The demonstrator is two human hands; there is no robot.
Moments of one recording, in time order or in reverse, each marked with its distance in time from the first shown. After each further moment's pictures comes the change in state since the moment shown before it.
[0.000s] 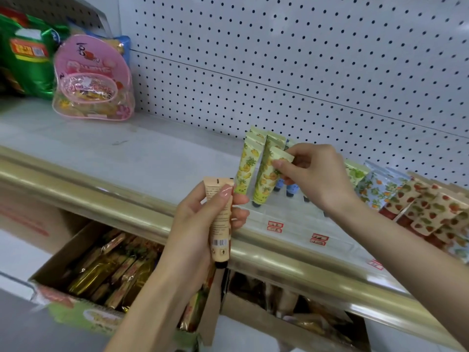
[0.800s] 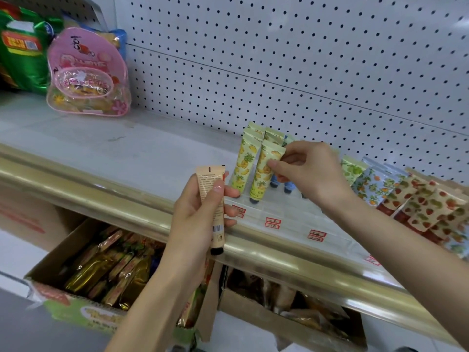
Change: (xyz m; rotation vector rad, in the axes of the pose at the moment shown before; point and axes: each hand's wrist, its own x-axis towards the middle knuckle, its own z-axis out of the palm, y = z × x) left_hand 0.003 -0.007 0.001 0.174 0.080 0.095; right_hand -0.001 -0.004 0.002 0.088 -0.044 0.099
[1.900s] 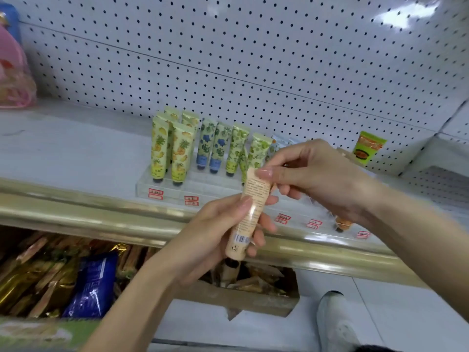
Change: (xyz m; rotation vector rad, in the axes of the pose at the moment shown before) left_hand -0.035 -0.036 0.084 -0.115 -0.812 -0.333; right_hand -0.082 0.006 -0.119 0.272 -0.299 0.123
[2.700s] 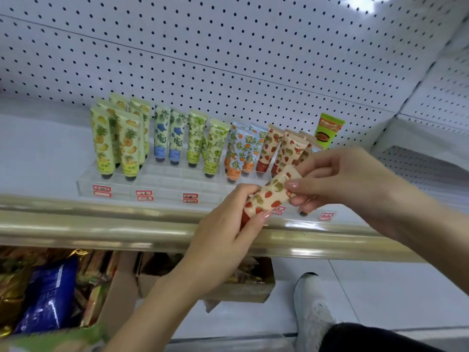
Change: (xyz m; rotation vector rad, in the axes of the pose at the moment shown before) left_hand 0.032 -0.047 0.045 0.933 0.188 0.234; right_hand -0.059 0.020 -0.051 -0.040 0.263 0.312
